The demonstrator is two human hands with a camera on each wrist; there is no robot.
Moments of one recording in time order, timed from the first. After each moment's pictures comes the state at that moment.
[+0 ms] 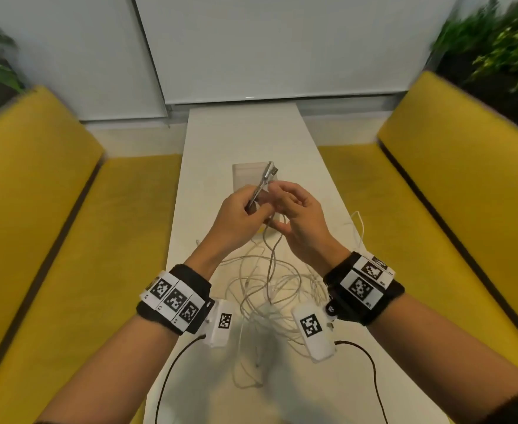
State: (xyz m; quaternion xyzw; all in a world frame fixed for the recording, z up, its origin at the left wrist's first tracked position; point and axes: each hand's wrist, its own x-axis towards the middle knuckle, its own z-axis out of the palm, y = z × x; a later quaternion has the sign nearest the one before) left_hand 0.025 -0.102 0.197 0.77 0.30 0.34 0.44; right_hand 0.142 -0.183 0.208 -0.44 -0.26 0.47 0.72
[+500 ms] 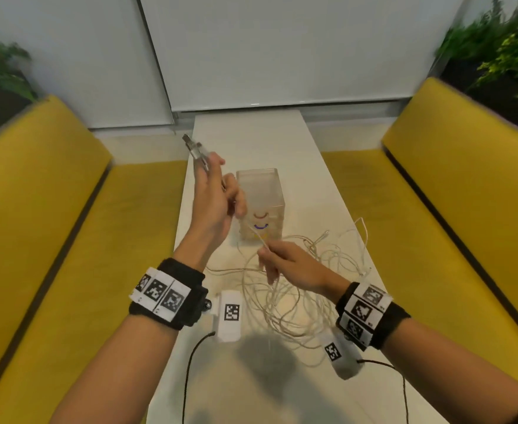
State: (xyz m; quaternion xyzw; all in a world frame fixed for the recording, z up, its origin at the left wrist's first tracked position) left_hand 0.017 -0.090 0.235 0.52 0.27 0.49 0.65; right_hand 0.151 -0.203 0.149 -0.58 -0.58 0.42 0.38
